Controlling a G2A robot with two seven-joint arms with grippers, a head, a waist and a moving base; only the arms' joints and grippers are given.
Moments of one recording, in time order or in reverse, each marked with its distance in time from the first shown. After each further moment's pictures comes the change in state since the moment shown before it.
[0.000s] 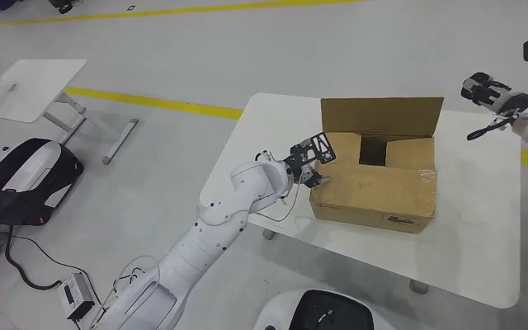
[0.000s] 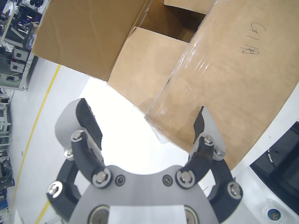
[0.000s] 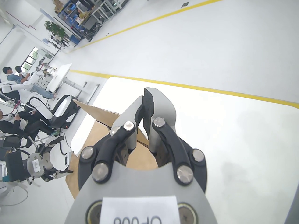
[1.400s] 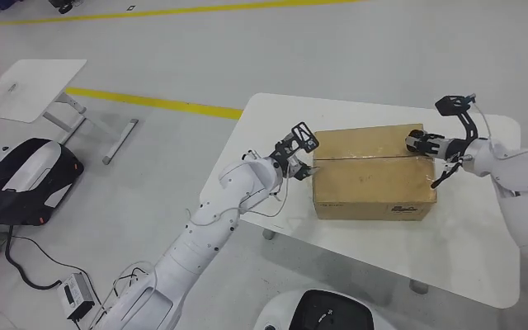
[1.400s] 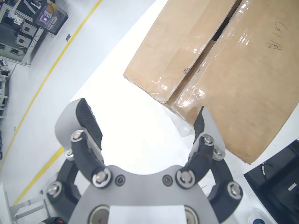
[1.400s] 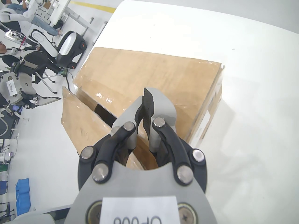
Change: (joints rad) left arm 0.048 0.002 -0.087 -0.037 -0.073 0.094 -0.063; right arm -0.144 -0.012 -0.055 -0.118 0.010 -0.119 0.285
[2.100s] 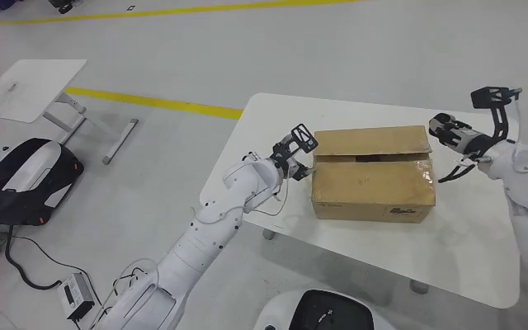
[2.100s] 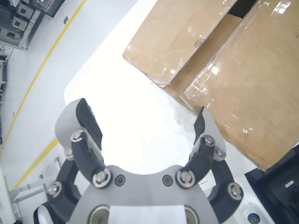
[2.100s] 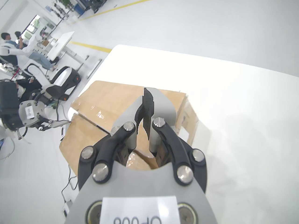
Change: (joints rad) left arm -0.015 -0.007 0.029 0.034 0.081 0.062 -0.034; right arm -0.178 0.072 0.180 -0.288 -0.159 0.148 -0.248
